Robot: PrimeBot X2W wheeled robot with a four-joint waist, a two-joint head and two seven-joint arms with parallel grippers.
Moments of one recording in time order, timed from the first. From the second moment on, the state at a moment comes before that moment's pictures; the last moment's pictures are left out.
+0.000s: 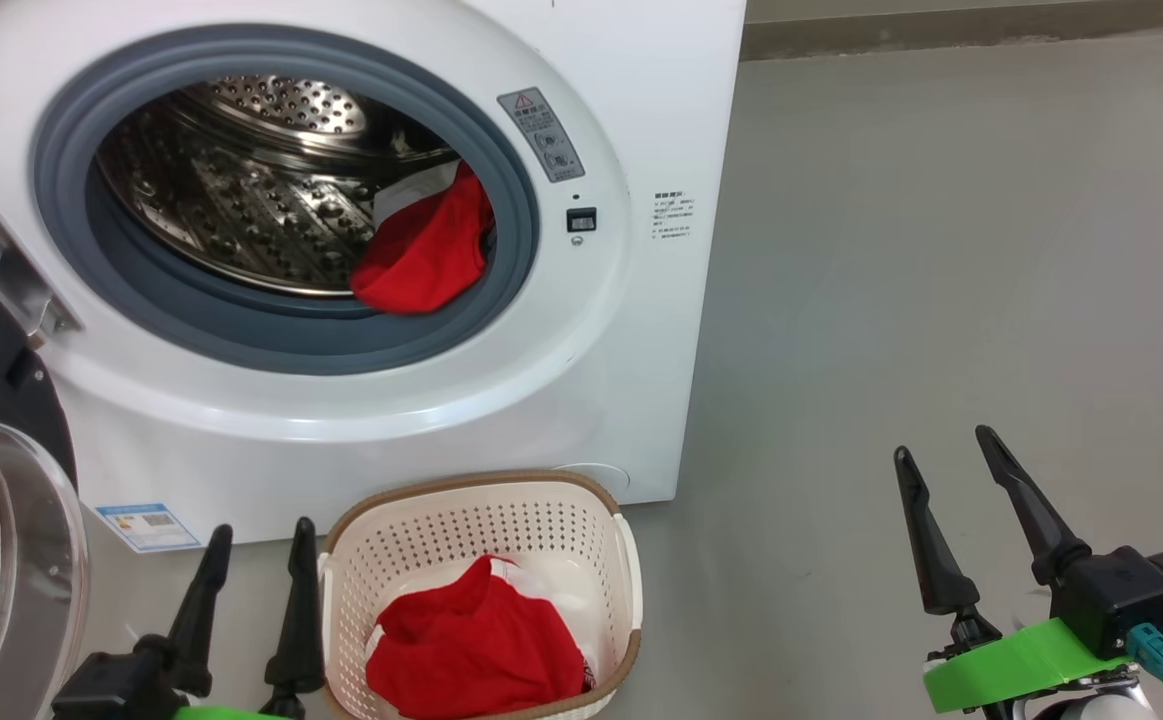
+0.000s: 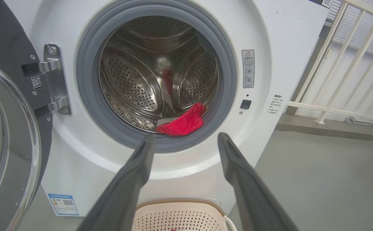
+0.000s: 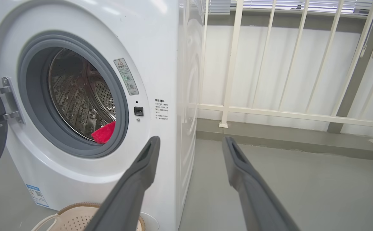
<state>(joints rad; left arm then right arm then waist) 0.00 0.08 -0.03 0.06 -0.34 0.00 -0.20 0.00 -0.05 -0.01 0.08 0.13 0.13 -0.26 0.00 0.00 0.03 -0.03</state>
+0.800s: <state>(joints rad) 0.01 0.09 -0.04 0.05 -0.36 0.00 -0.19 0.01 -0.04 -0.02 0.06 0.13 0.13 -0.26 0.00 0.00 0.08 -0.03</state>
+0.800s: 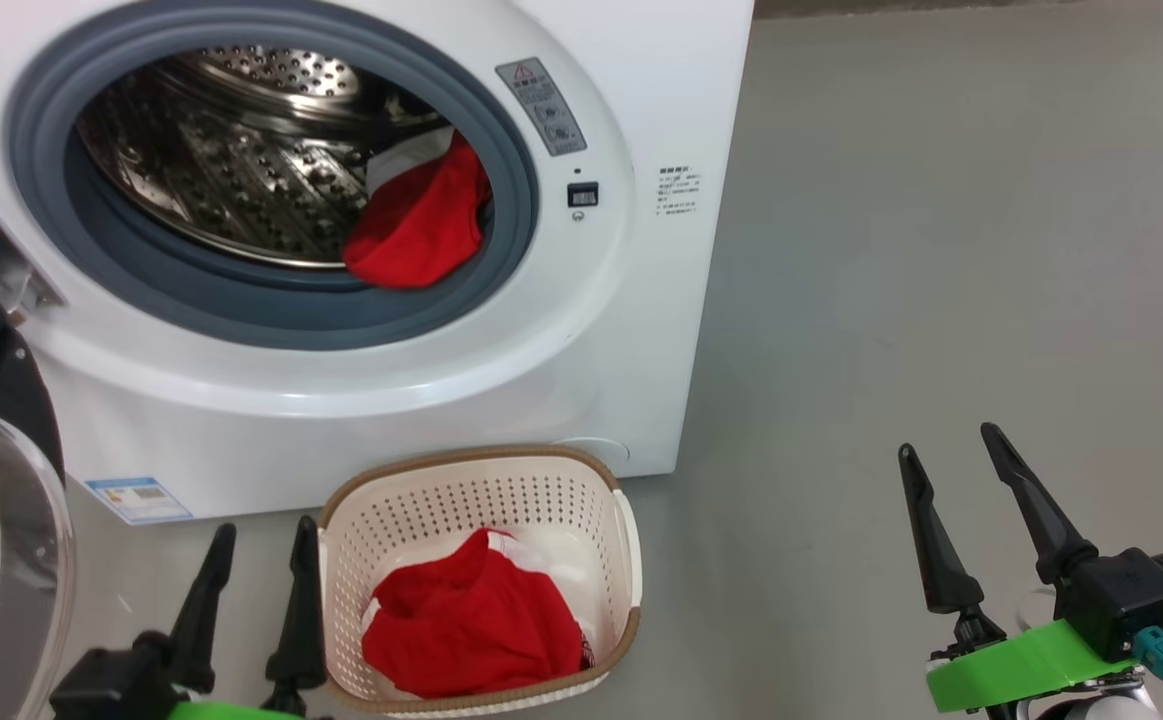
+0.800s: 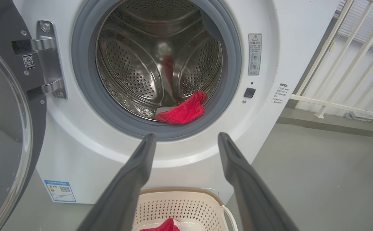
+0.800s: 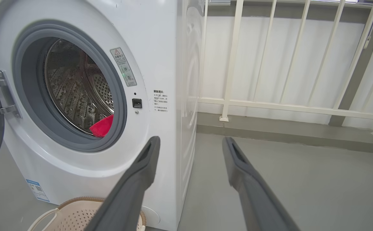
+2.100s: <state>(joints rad) -0.75 0.10 -0.05 0.43 -0.47 -0.07 -0.22 -0.19 -0.05 0.02 0.02 0.11 0.13 -0.26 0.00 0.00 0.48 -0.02</state>
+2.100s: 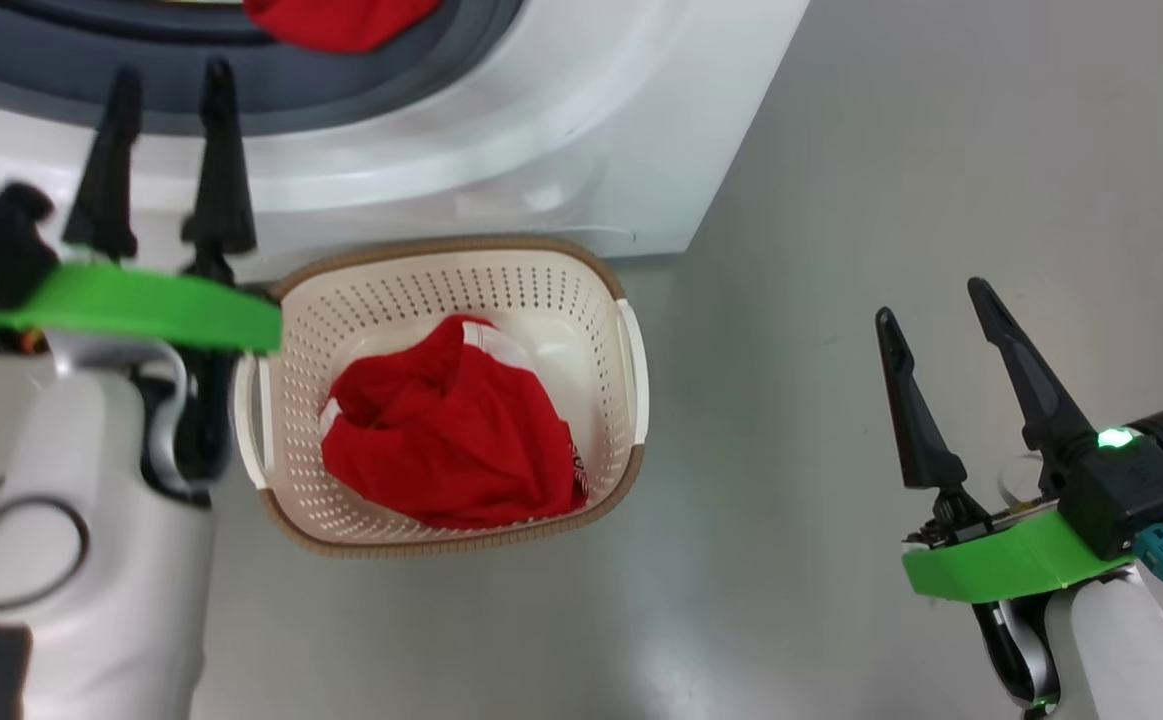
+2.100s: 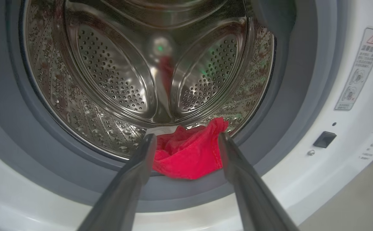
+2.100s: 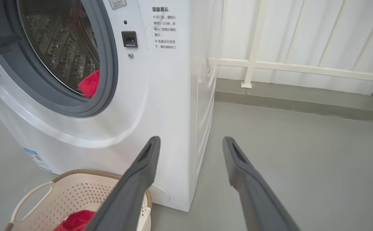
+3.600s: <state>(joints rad) -1.29 0.26 -0.28 1.09 -0.77 -0.12 0.08 -0.30 -0.05 0.14 0.05 0.13 0.13 -0.26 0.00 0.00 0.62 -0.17</state>
